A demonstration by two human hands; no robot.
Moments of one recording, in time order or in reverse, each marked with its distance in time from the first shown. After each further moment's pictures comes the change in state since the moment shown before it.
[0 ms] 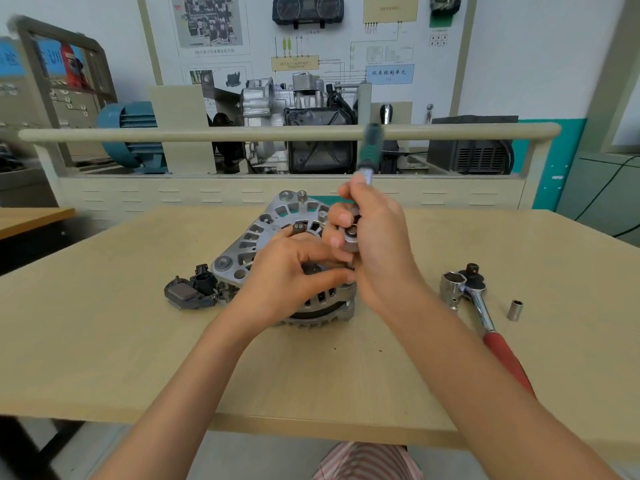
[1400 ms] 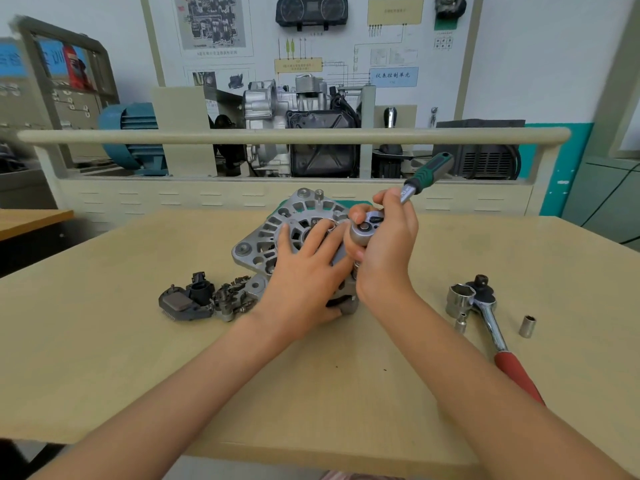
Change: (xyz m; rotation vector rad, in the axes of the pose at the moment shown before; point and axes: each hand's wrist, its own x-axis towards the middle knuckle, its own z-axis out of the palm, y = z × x) left_hand 0.018 -0.034 0.029 1.050 -0.065 0.213; right_hand 0.036 0.022 -0.015 0.153 0.231 -0.206
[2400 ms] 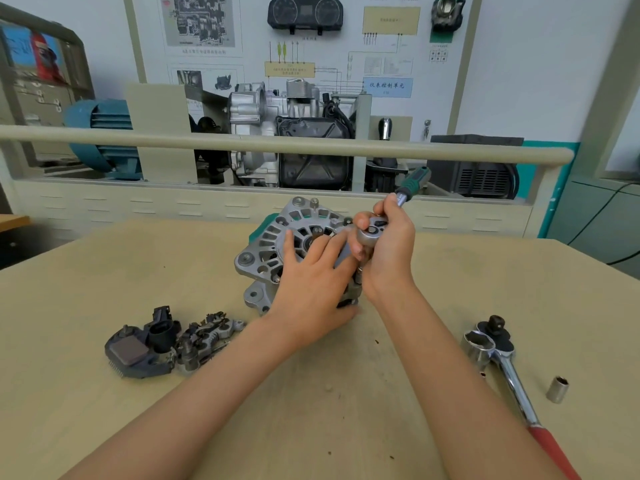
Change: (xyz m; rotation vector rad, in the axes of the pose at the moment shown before) left_hand 0.056 -0.012 0.062 -0.220 0.004 -0.100; right_hand 0.091 0.028 -0.015 -0.040 -0.024 0.091
